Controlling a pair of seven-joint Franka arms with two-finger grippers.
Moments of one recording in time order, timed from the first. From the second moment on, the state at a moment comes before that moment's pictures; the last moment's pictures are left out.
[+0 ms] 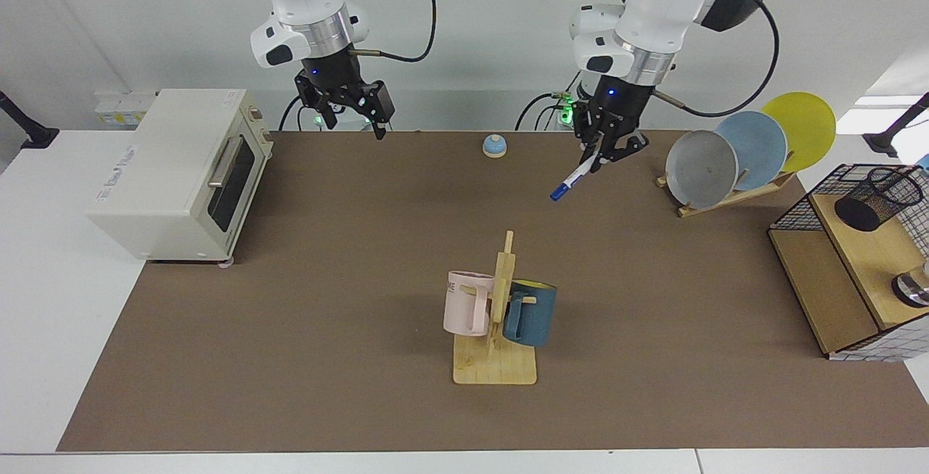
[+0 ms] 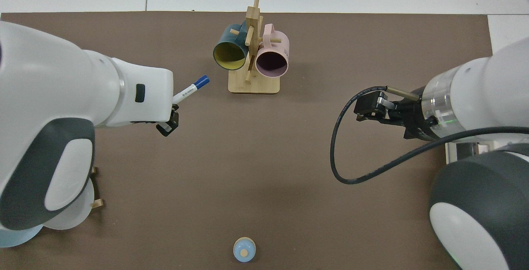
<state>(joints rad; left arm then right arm) -0.14 0.02 -0.21 -1.59 -0.06 1.77 0.56 0.16 -0.01 0.12 -1.55 0.08 1.59 0.61</state>
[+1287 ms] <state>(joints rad) 0.18 -0.01 -0.20 -1.50 0.73 1.65 1.07 0.10 0.00 0.12 -1.53 -0.06 1.53 0.22</state>
